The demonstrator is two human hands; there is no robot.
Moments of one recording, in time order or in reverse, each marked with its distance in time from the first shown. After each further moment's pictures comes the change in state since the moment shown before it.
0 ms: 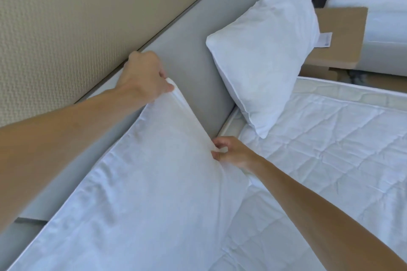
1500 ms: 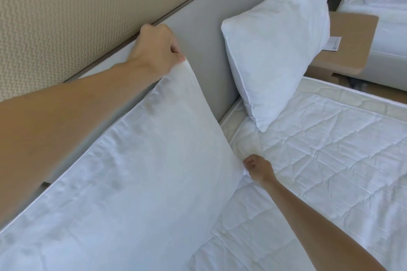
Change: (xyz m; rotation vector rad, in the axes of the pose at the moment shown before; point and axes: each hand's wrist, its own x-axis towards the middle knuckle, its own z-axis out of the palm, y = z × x) left_hand -0.005 -0.013 0.006 -0.075 0.140 0.137; right_hand -0.038 0.123 -0.001 -0.381 0.319 0.413
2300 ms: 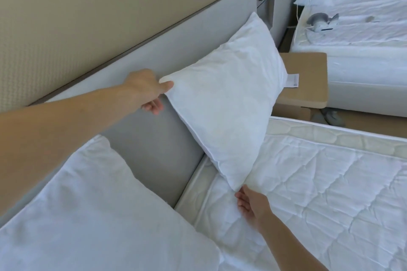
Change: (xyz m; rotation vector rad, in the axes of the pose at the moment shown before) left_hand 0.140 0.066 0.088 -0.307 -0.292 -0.342; right_hand 0.099 0.009 -0.060 1.480 0.064 0.404
